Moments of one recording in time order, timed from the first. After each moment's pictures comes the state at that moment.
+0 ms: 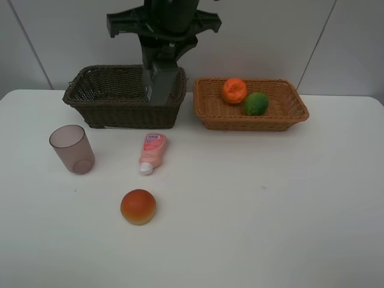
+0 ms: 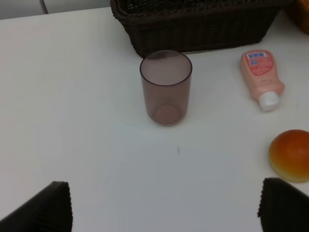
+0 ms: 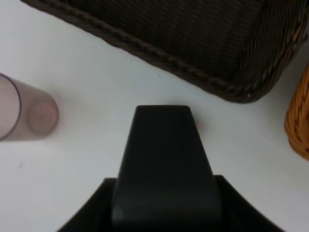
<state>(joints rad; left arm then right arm) 0.00 -0.01 -0.51 -0.05 1.06 0.09 0.79 2.06 -2.11 -0.13 1.22 0.37</state>
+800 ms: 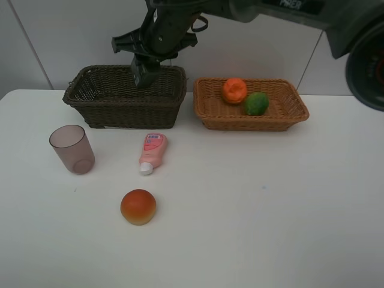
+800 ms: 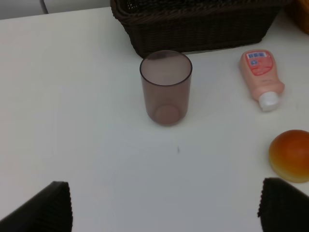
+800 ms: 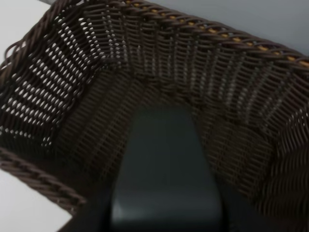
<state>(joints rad) 0.00 -0.01 -0.51 -0.05 1.06 0.09 0.71 2.29 -2.13 -0.14 0.71 0.30</state>
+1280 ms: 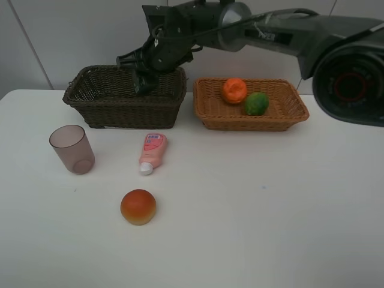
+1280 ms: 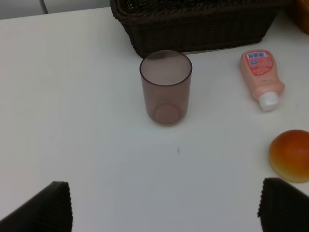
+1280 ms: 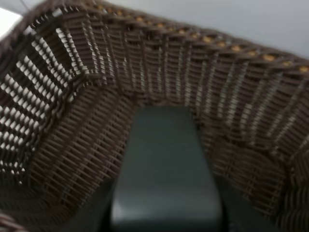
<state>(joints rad) 0.00 -0.01 -0.51 -0.05 1.06 0.09 0.68 2.40 -2.12 -0.14 0.54 0.30</state>
